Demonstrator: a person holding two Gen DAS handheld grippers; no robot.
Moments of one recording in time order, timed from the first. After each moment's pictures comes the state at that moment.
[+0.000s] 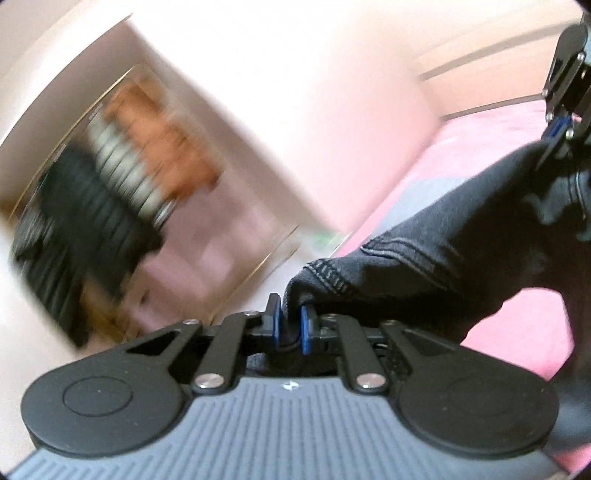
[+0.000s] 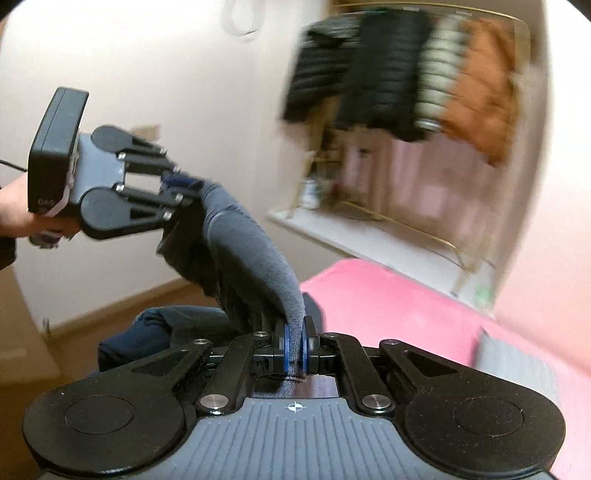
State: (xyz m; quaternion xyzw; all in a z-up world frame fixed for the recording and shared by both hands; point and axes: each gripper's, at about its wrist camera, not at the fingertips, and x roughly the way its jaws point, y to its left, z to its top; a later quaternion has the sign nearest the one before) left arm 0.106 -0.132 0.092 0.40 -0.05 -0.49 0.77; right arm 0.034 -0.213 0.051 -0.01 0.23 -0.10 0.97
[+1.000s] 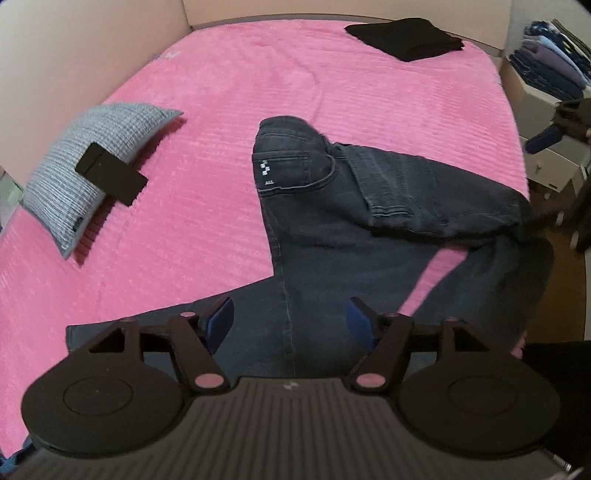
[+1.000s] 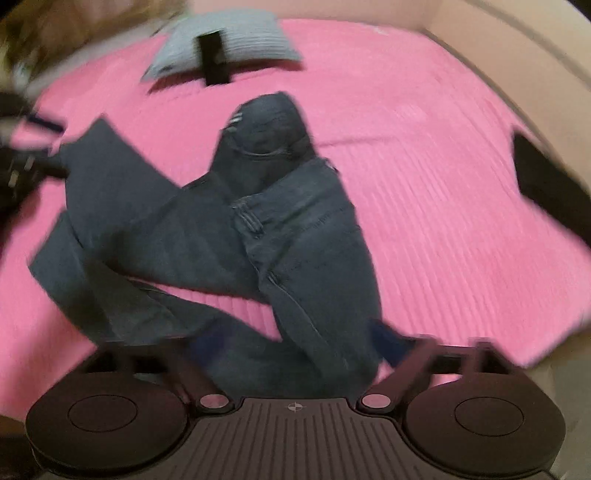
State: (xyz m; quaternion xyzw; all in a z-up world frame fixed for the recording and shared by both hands) left arm -0.164 -0.425 -0.168 0.46 0.23 -0.68 0.51; right arm -0.340 -0.342 -0.193 0.20 0.48 -0.41 0.75
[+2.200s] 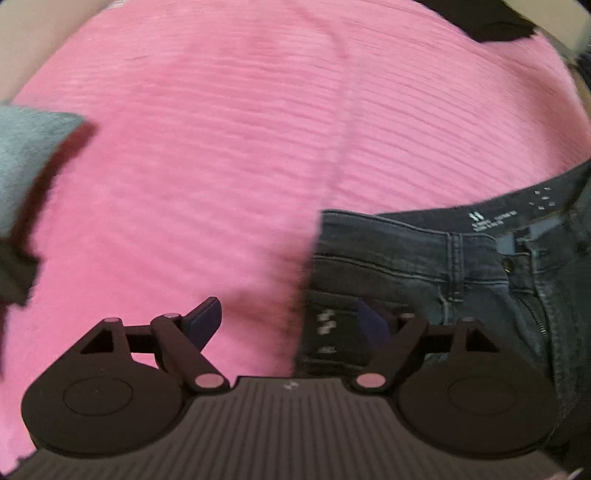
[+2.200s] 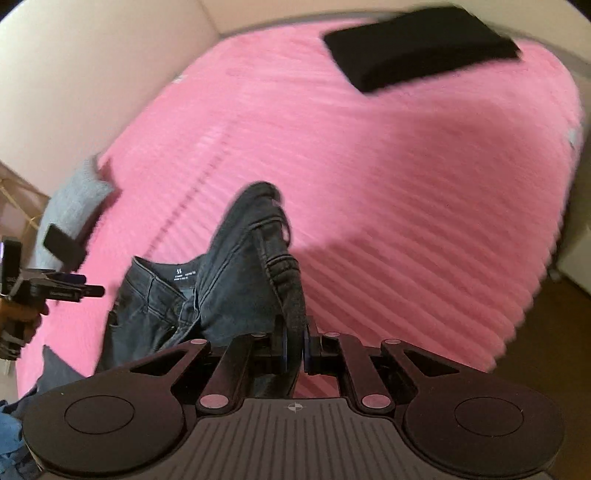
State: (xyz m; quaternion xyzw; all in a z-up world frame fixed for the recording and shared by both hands) left arm -0.261 -0.706 -0.317 0.51 0.31 -0.66 0.45; right arm -0.748 -0.431 -0.226 0.52 0.21 -0.52 0.64
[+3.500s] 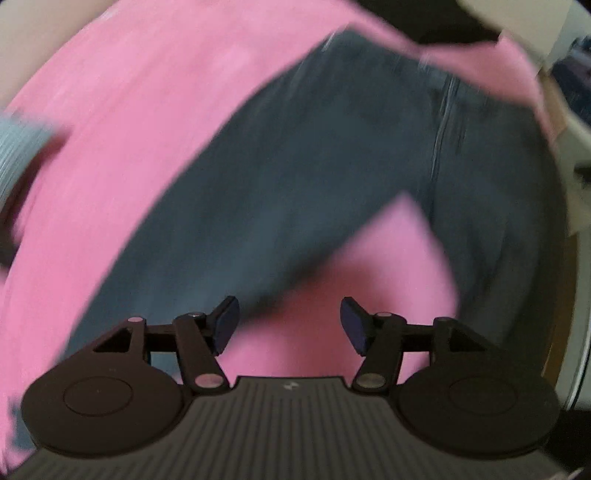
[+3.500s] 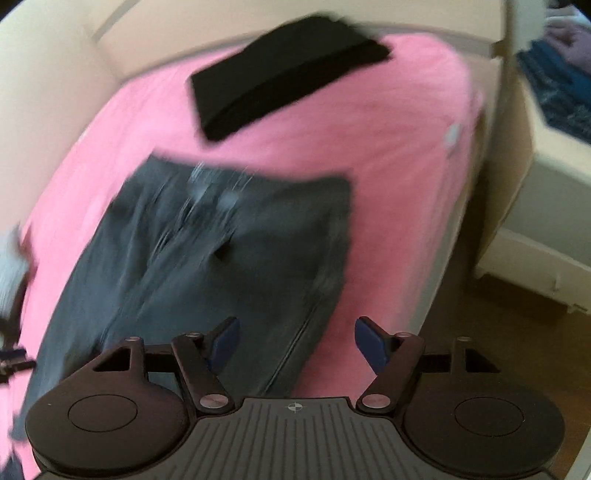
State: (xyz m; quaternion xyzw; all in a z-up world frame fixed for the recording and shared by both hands) left arm -0.331 -0.598 -0.260 0.51 0.32 -0.64 0.47; right arm -0.859 -0.431 -0.222 0.53 0.21 -0.59 0.57
